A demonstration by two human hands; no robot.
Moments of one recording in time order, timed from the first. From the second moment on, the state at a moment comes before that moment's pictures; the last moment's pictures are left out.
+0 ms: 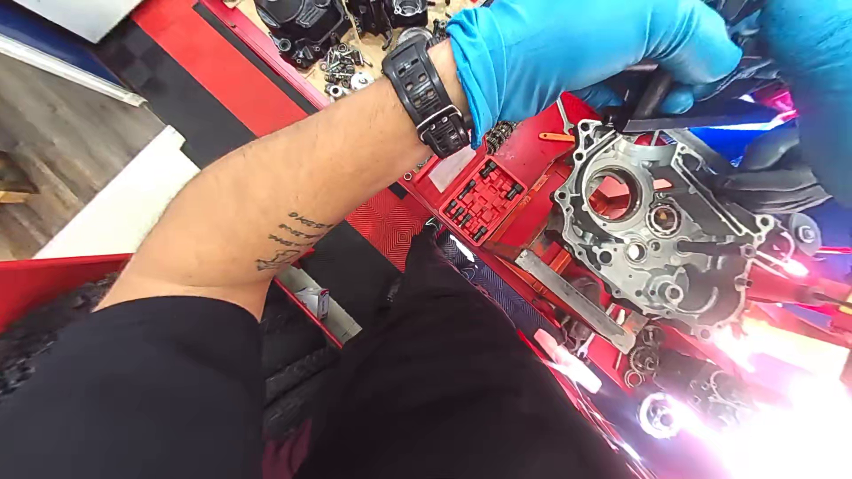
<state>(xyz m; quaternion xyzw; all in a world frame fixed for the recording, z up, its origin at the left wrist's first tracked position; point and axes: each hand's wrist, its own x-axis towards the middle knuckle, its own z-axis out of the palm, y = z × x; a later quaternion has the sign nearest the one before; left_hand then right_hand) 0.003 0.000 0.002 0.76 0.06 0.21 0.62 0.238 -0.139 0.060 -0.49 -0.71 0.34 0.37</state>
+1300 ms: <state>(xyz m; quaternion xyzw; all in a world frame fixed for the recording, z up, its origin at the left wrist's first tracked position) 0.024 -0.147 0.081 0.65 0.25 0.15 0.70 0.242 -0.241 0.059 -0.49 -0.65 0.39 0.44</state>
